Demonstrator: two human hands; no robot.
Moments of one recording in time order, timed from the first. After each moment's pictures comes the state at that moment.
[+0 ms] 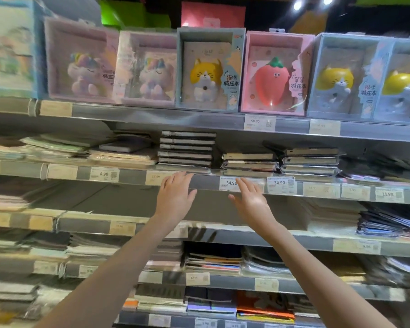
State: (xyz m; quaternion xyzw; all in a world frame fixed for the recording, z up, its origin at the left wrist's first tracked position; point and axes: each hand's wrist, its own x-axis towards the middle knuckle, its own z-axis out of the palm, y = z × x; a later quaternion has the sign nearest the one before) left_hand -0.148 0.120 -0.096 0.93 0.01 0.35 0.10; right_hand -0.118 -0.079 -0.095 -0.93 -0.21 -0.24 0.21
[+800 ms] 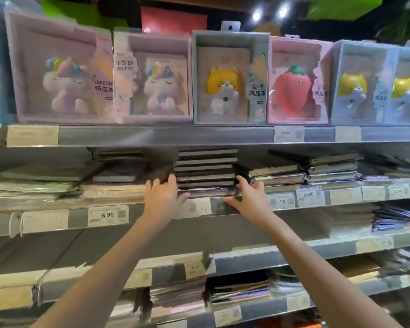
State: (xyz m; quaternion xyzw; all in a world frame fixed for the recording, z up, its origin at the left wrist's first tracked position) left_hand -0.086 0.237 -0.048 0.96 0.01 0.28 0.07; right_hand -0.073 0.029 -0.062 -0.94 -0.07 -0.22 0.27
